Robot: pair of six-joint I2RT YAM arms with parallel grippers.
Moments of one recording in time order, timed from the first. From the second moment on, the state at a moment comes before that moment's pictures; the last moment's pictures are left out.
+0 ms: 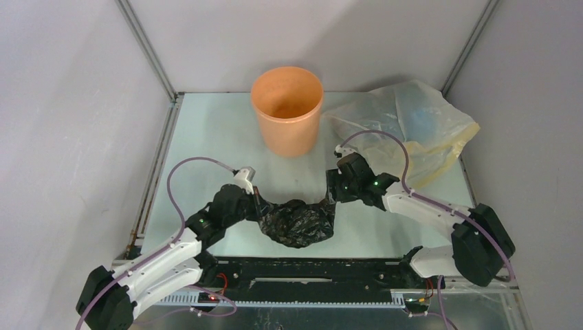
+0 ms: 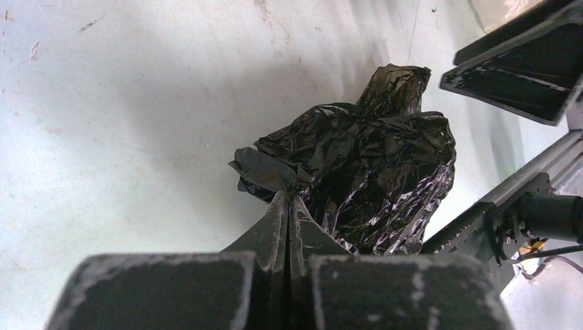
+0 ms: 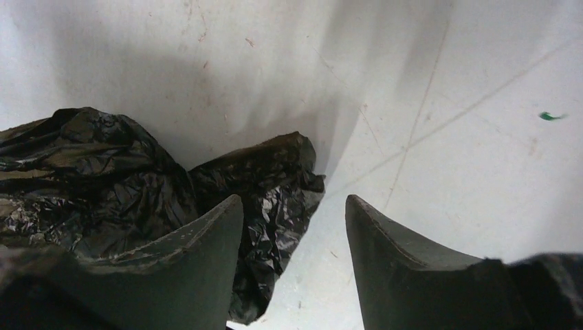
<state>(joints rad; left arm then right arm) -0.66 0.78 0.34 -0.10 0.06 -0.62 0.72 1.31 0.79 -0.36 0.06 0.50</state>
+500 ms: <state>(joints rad) -0.65 0.77 0.31 -0.09 0.00 -0.63 0.65 1.47 0.76 -0.25 -0.09 0.53</state>
